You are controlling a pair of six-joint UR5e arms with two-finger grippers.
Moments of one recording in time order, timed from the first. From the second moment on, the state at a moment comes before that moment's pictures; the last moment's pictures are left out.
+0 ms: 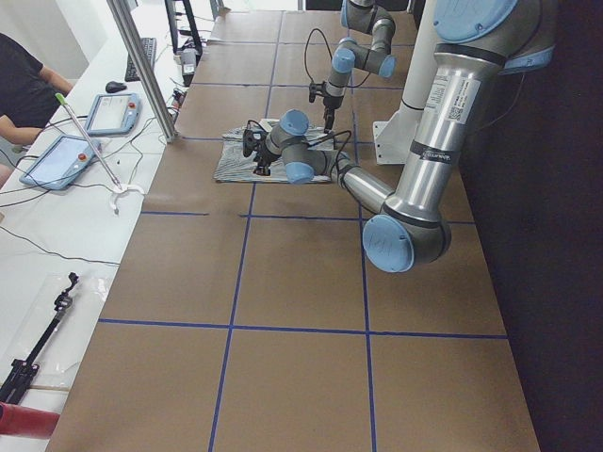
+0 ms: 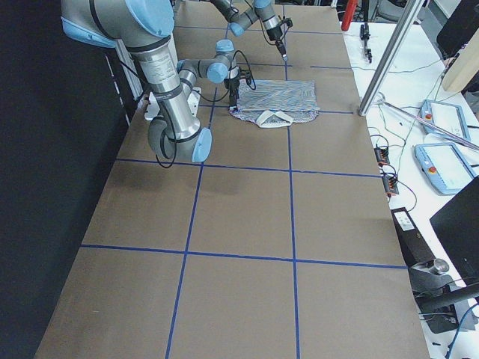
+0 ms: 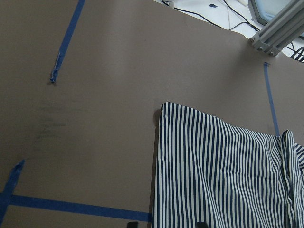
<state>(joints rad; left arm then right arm) -0.74 -1.89 -1.68 -2.31 -1.73 -1.36 0.28 -0.88 1.72 -1.68 1.59 1.32</state>
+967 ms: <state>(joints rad) -0.72 -1.89 -1.68 -2.31 -1.73 -1.36 0.27 -0.88 1.68 -1.72 1.57 1.15</state>
